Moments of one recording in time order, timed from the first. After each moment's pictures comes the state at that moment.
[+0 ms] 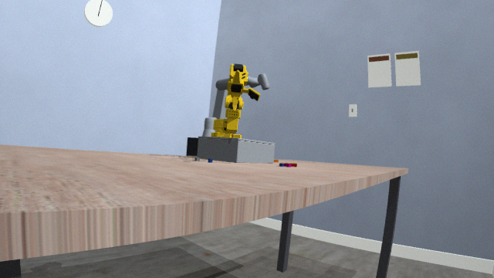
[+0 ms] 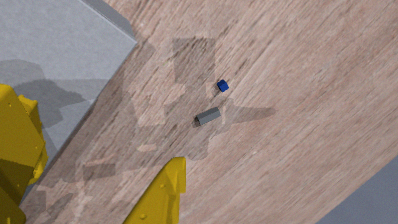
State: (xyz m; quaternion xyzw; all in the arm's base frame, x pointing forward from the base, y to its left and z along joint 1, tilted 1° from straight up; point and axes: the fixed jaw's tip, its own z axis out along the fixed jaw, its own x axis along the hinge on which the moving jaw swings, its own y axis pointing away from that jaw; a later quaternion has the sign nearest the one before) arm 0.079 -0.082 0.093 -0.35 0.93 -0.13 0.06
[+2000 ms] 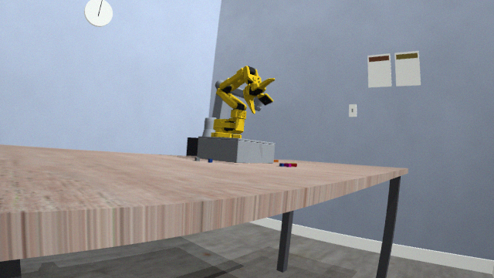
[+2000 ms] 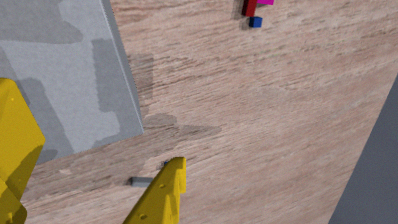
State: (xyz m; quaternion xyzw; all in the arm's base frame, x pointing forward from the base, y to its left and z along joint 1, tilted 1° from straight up) arm 0.111 -0.015 0.093 -0.64 0.75 -0.11 0.10
